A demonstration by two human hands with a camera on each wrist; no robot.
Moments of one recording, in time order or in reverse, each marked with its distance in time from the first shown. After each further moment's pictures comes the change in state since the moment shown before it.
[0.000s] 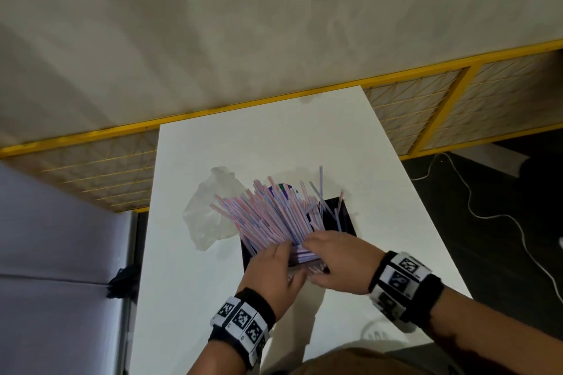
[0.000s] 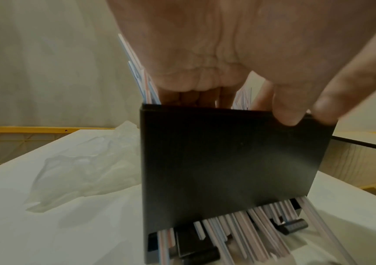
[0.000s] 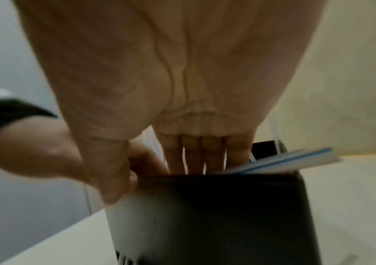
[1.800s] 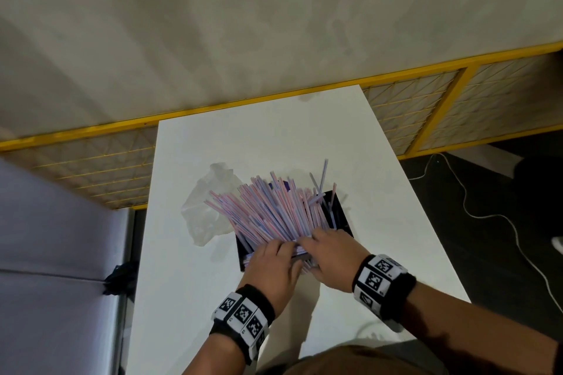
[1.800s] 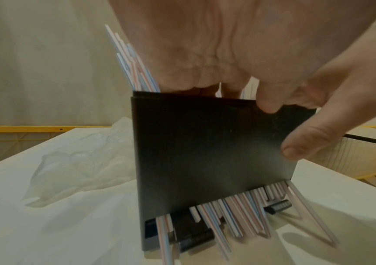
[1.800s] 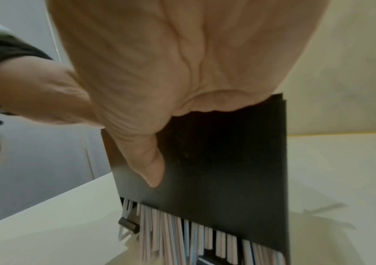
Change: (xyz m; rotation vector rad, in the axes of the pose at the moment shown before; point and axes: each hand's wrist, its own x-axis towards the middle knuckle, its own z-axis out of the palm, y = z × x) left_hand -0.002 -0.001 0.011 0.117 0.001 0.040; right_hand 0.012 0.005 0.038 -0.256 0.014 0.114
